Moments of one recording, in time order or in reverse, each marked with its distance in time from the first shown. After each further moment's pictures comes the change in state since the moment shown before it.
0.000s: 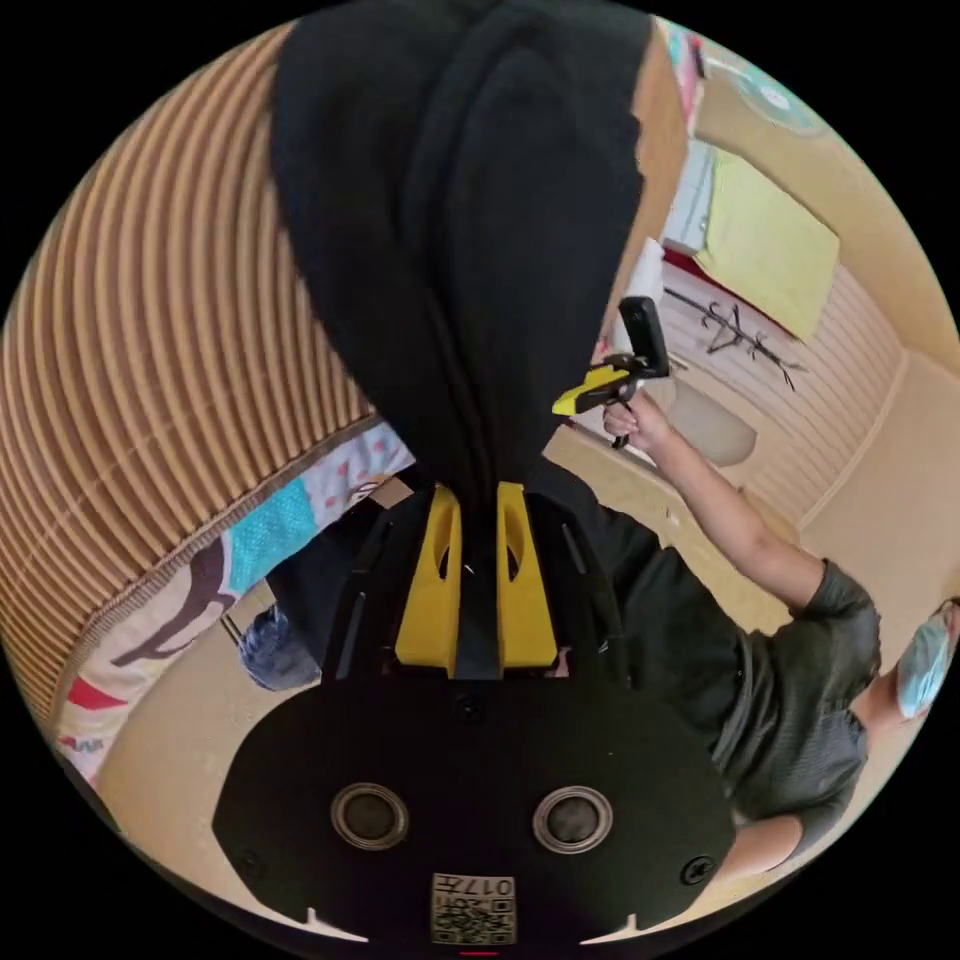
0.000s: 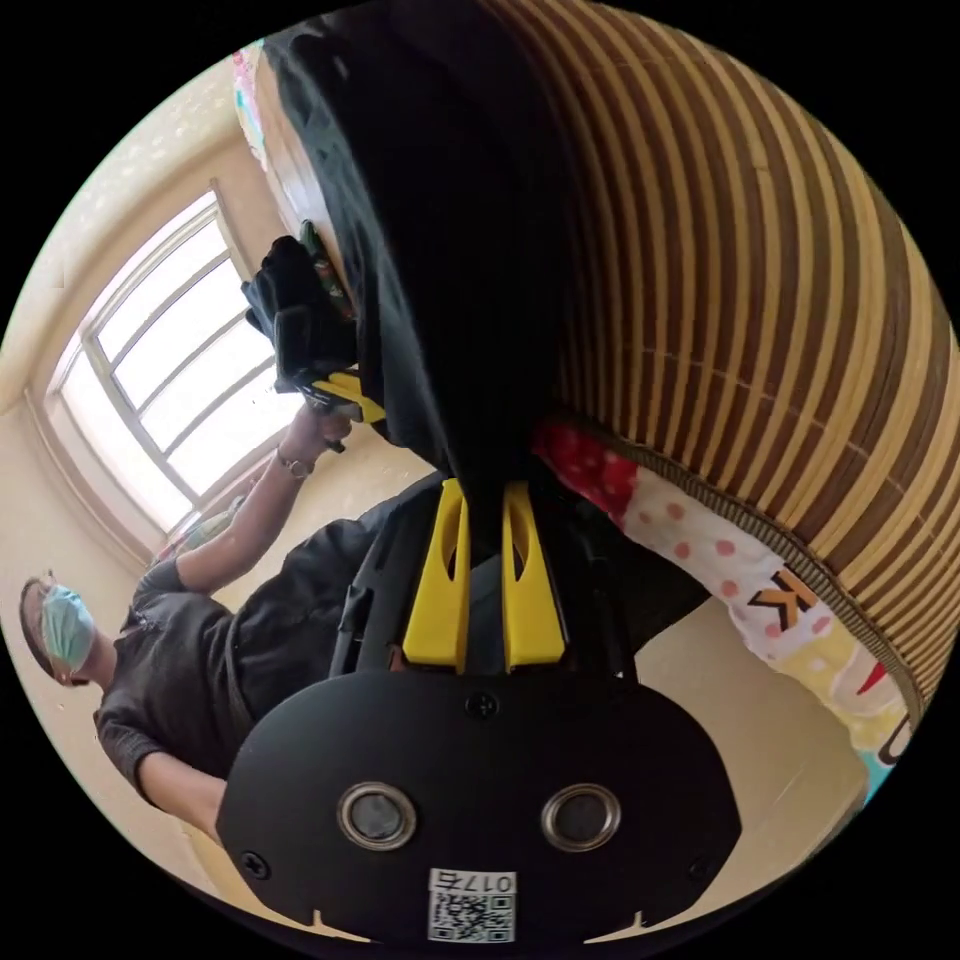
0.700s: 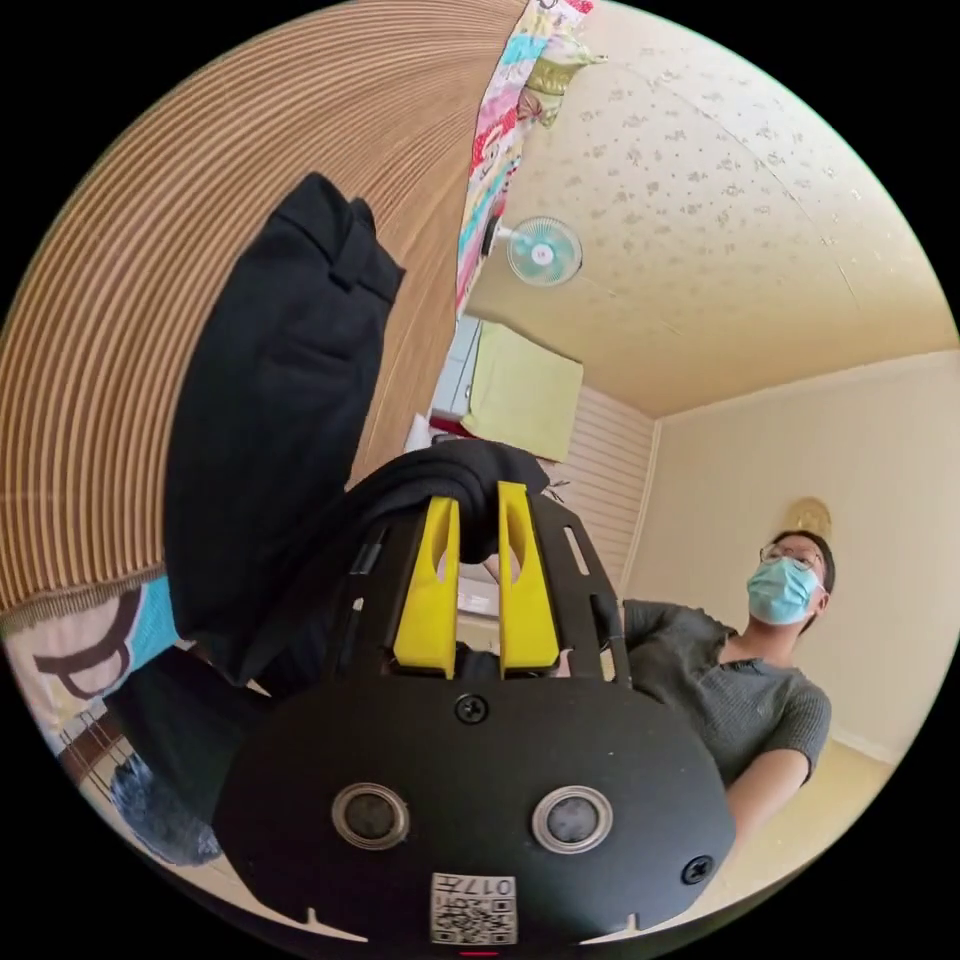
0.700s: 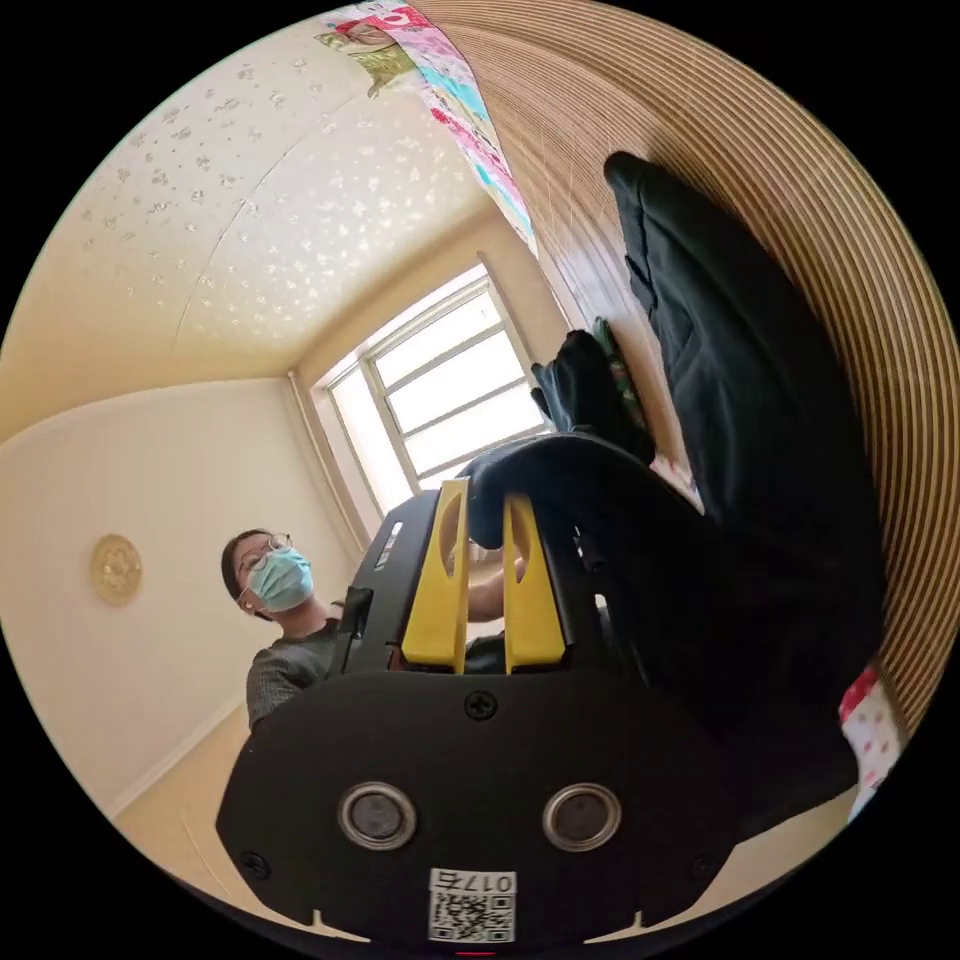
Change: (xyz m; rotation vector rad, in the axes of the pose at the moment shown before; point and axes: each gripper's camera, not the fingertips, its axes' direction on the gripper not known) left arm -0.064 0.039 -0.169 0.765 0.565 -0.020; right arm -0.092 -0.027 -0.127 0.364 -0.732 -0.251
